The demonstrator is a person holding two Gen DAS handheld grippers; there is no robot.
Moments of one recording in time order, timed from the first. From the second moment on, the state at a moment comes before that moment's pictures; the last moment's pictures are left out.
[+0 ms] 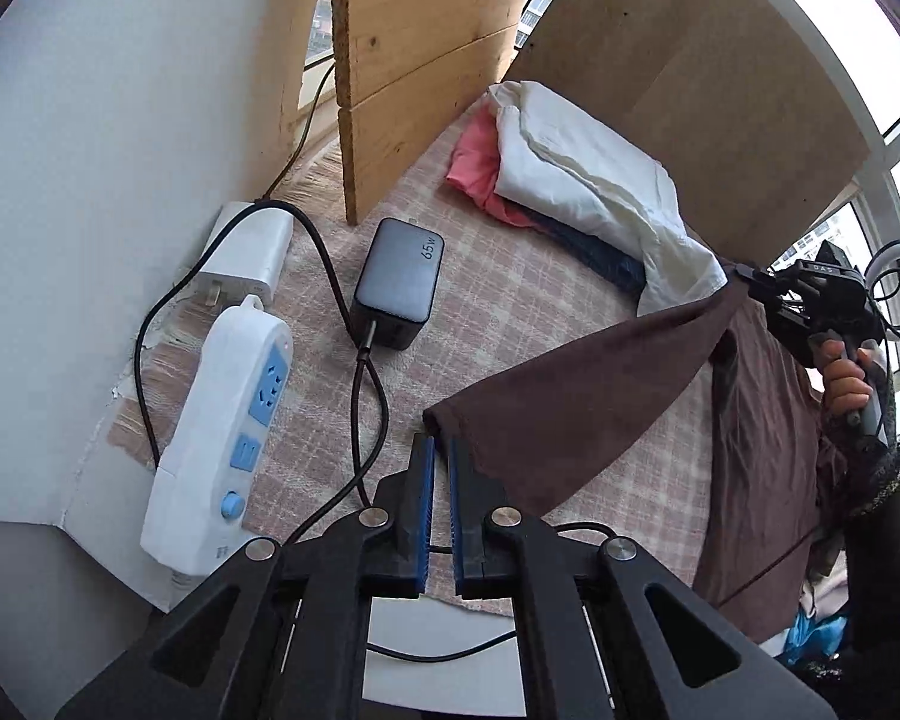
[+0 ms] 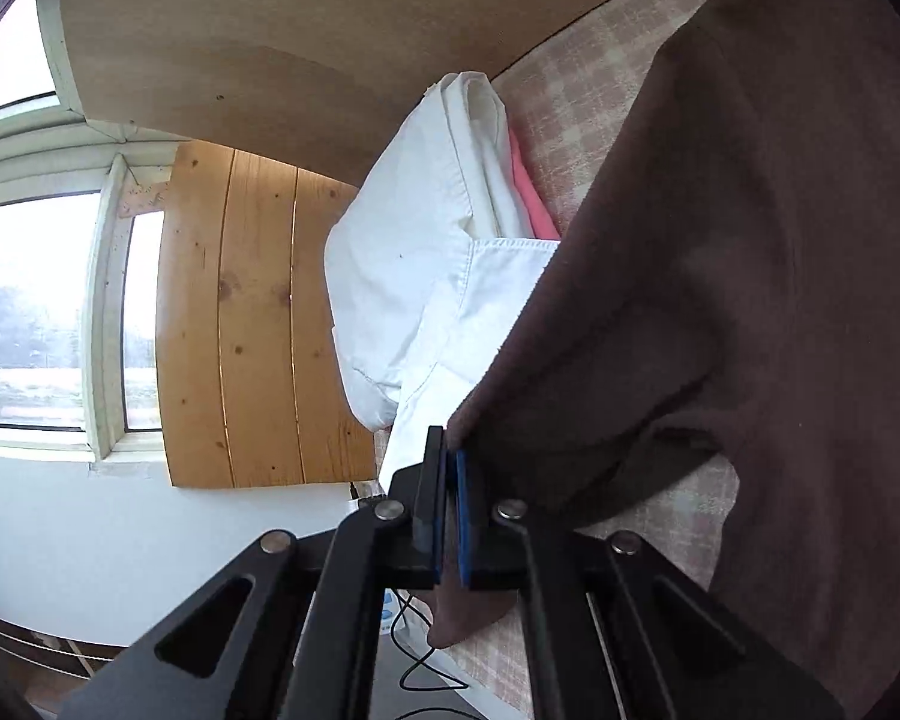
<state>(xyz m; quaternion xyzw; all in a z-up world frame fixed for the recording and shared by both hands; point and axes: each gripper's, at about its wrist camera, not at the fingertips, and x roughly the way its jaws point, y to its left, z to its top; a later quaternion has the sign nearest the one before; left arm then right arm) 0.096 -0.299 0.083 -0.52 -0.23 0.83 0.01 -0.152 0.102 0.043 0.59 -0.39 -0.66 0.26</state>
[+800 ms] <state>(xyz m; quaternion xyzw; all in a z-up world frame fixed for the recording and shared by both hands) 0.120 -0.274 0.113 -0.48 -0.30 0.82 0.07 -0.152 0.109 0.062 0.60 -0.32 -0.68 0.26</state>
